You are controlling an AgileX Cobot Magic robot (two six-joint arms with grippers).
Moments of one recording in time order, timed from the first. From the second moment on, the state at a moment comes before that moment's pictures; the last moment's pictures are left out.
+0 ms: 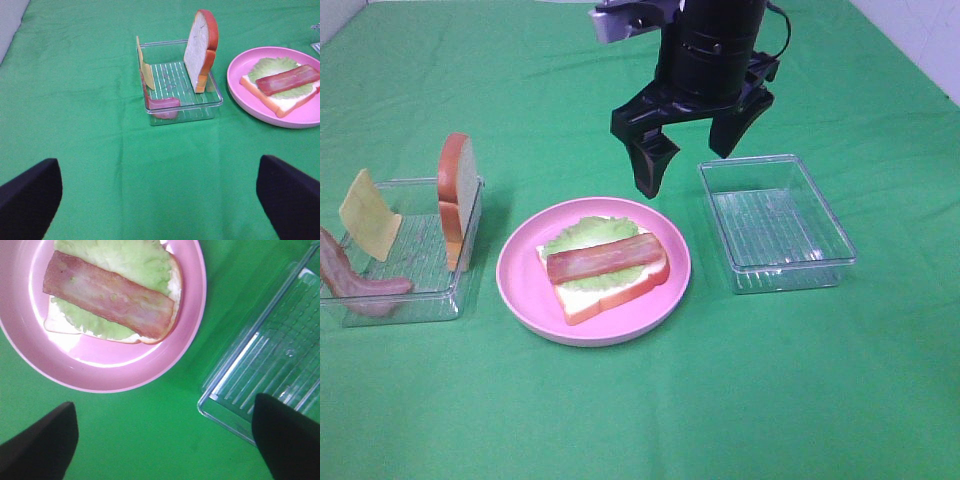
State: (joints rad) left arm 0.08 -0.01 -0.52 -0.14 1.08 0.10; right arm 0.62 1.99 -1.76 -0.04 1.21 -0.08
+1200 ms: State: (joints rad) left arm 0.08 -0.01 -0.52 -0.14 1.08 0.10; right arm 0.20 1.49 -1.21 0.00 1.22 -0.01
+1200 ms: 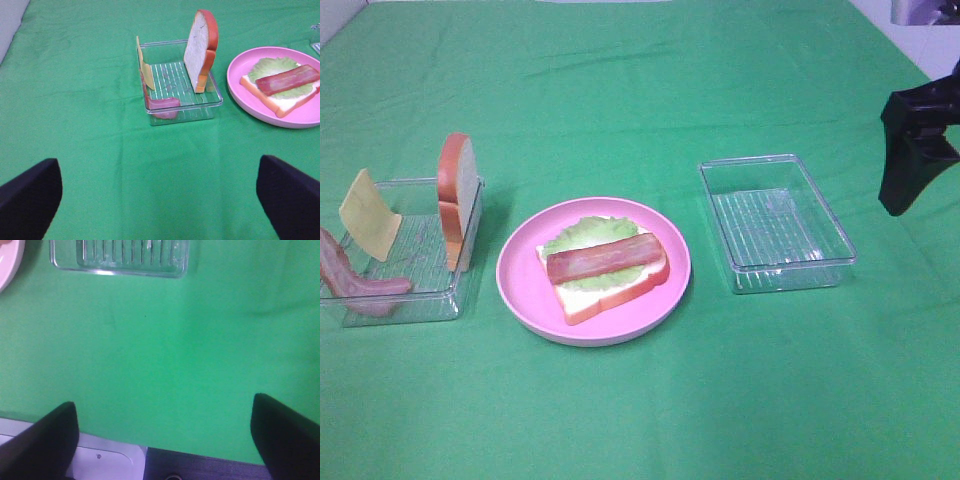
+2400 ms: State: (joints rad) left arm 0.08 -0.01 -0.52 -0.14 1.08 0.10; right arm 0.20 0.41 -0.61 0.00 1.18 0.01
